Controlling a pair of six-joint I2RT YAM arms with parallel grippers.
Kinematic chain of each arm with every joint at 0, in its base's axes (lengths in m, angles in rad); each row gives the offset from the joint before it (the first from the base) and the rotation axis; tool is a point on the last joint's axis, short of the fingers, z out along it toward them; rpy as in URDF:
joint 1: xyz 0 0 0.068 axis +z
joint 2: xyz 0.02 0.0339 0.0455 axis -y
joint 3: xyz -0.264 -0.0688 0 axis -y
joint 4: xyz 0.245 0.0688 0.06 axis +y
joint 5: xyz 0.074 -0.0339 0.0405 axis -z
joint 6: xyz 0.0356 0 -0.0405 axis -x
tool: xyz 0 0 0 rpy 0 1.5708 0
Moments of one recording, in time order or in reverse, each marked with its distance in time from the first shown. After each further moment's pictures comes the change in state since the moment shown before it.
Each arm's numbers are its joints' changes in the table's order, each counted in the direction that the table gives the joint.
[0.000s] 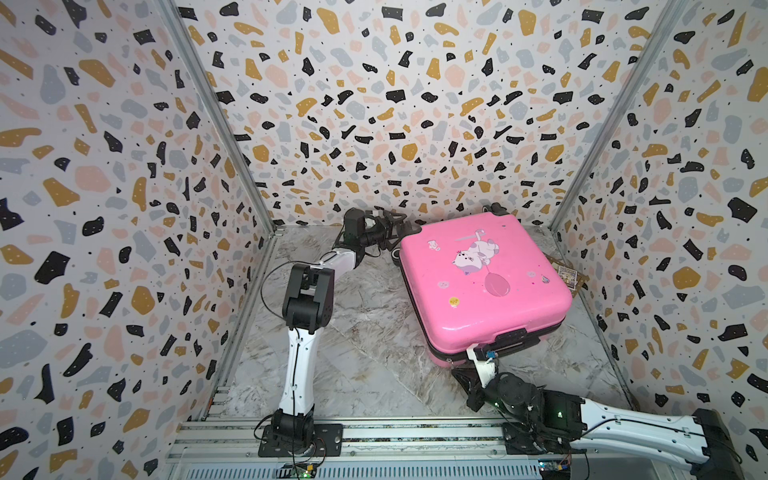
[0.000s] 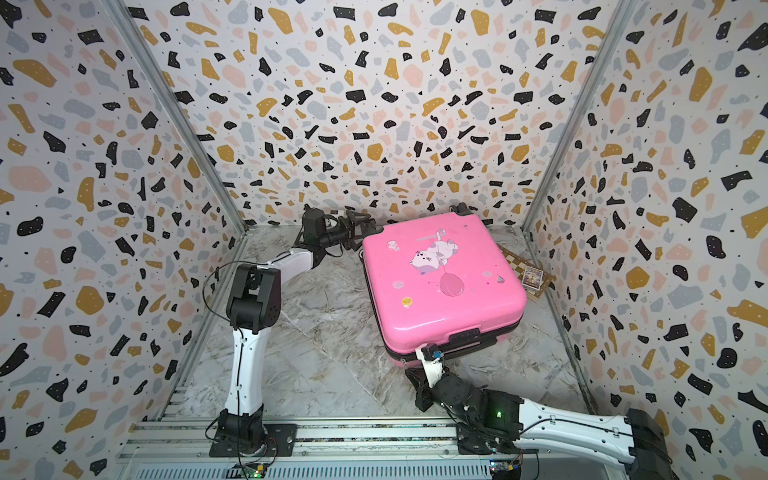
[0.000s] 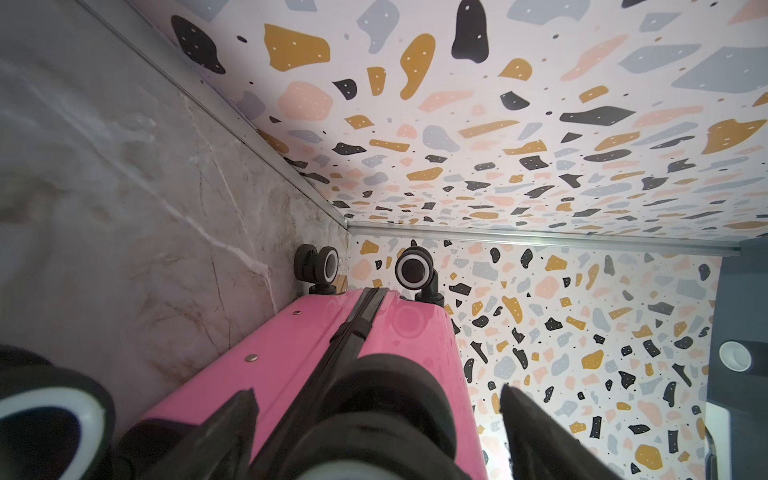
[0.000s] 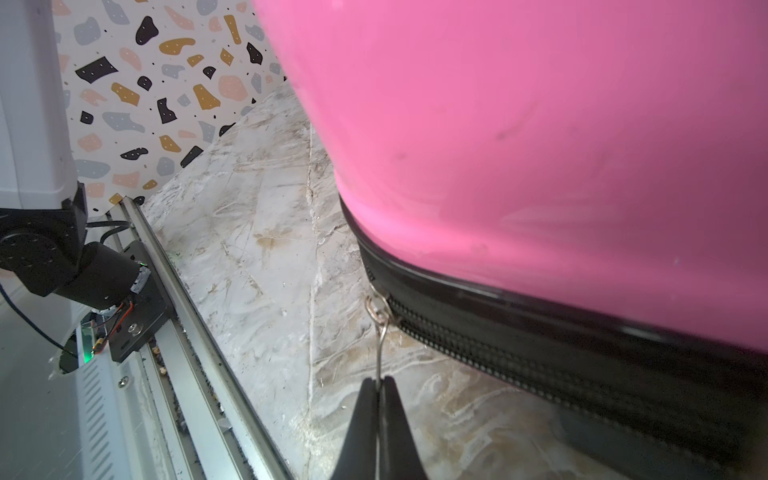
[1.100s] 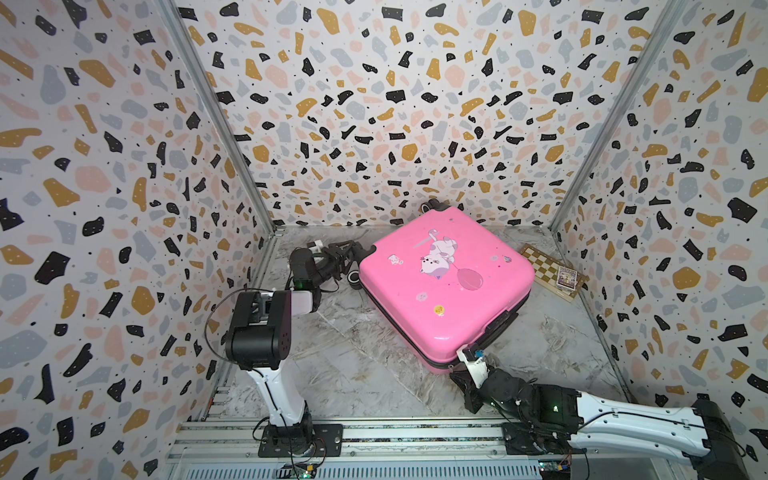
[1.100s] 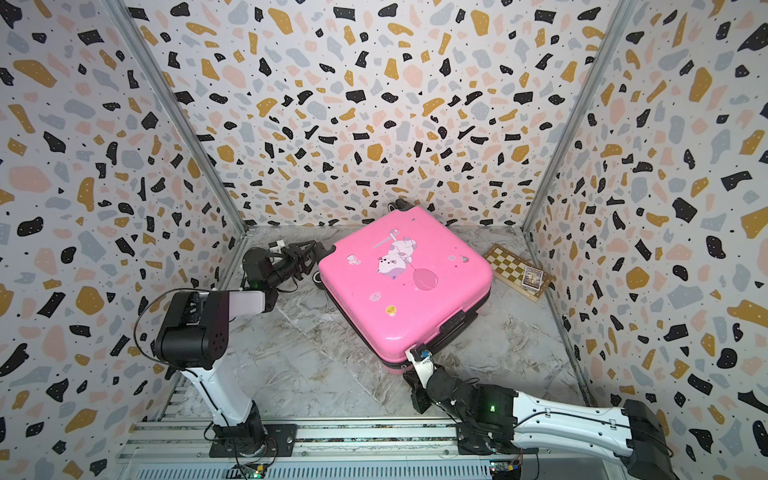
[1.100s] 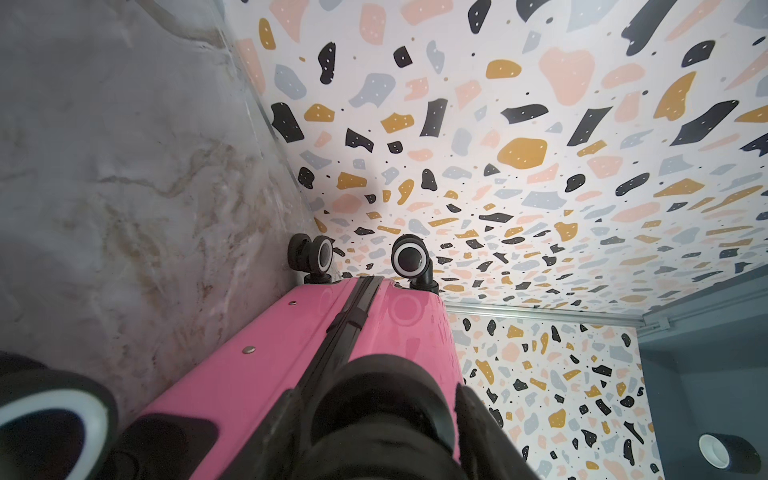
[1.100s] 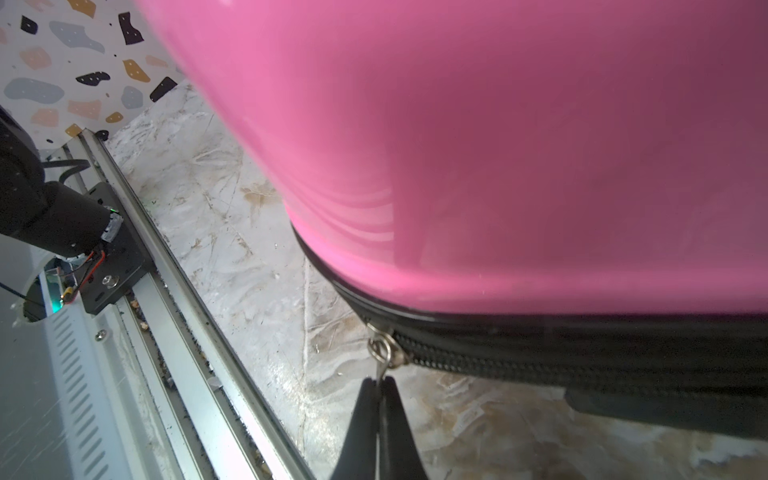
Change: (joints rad) left arm 0.263 0.510 -0.889 -0.436 -0.112 0.042; right arm 0.016 -0.141 0.140 0.145 -0.036 0.056
